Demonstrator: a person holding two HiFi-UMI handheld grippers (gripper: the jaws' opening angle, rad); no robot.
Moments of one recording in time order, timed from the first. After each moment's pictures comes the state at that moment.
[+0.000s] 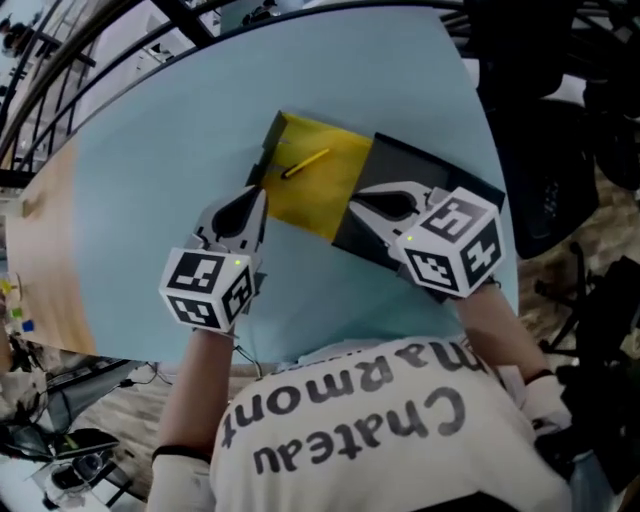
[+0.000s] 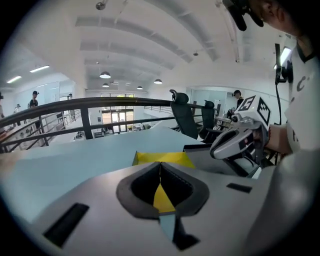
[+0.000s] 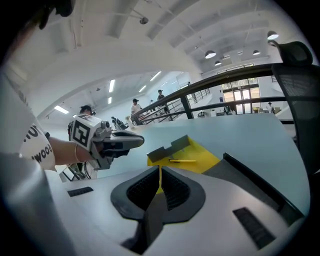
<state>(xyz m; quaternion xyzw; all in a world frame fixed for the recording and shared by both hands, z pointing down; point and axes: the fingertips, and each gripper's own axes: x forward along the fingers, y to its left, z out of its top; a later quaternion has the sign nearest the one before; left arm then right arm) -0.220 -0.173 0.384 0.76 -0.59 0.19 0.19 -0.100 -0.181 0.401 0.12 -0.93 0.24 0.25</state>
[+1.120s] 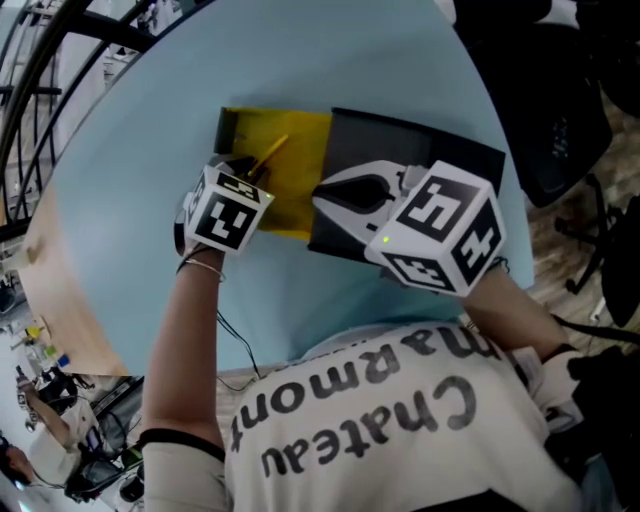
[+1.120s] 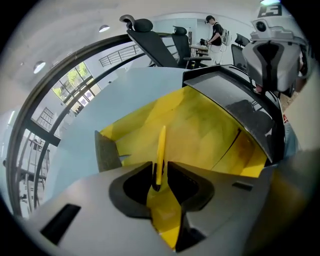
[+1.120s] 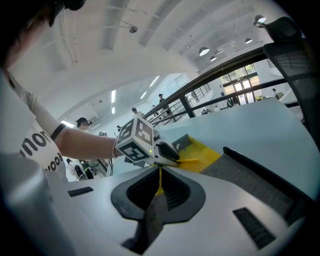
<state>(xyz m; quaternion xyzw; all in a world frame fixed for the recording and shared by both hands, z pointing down) -0.207 -0.226 0.517 0.70 -0.38 0.57 0.21 -0.102 -0.187 0.404 0.09 -0.93 0.30 0.21</state>
